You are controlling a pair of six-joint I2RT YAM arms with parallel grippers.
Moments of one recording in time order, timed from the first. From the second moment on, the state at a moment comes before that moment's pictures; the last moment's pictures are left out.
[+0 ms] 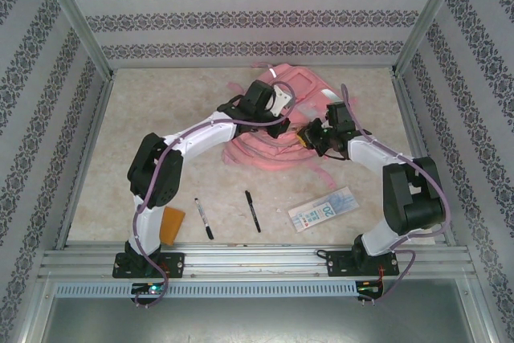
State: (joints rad) left arm -0.63 2.03 1.65 -0.35 0.32 -0.10; right arm 0.21 1.59 0.90 -0.13 -0.47 1.16
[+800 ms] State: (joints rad) left arm -0.67 1.81 1.29 -0.28 0.21 -0.27; right arm 0.27 1.64 0.94 -0.03 -0.49 1.35
